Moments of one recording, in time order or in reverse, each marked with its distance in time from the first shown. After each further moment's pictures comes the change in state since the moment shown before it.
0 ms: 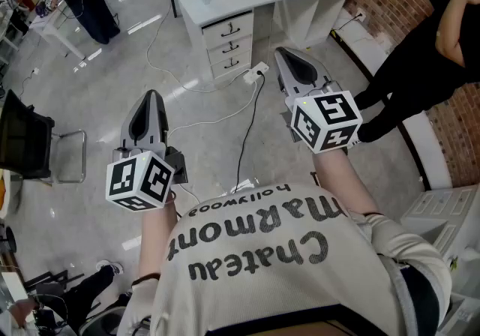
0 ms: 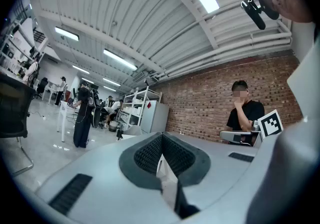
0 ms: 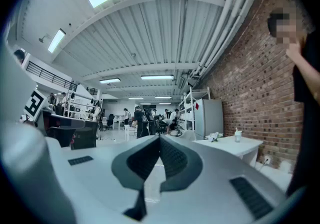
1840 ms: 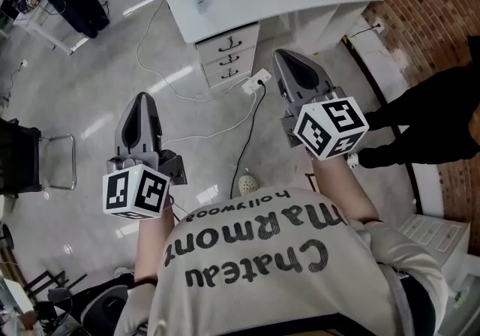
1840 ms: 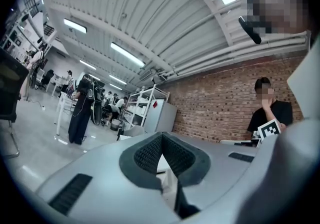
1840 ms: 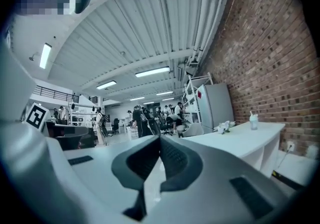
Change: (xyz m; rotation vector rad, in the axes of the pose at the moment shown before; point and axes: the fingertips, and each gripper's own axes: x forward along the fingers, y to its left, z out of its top) left arm 0.241 0.063 -0.042 -0.072 -0.023 0.060; right arm 0.224 -0.133 -0.053 0.144 0.030 0.089
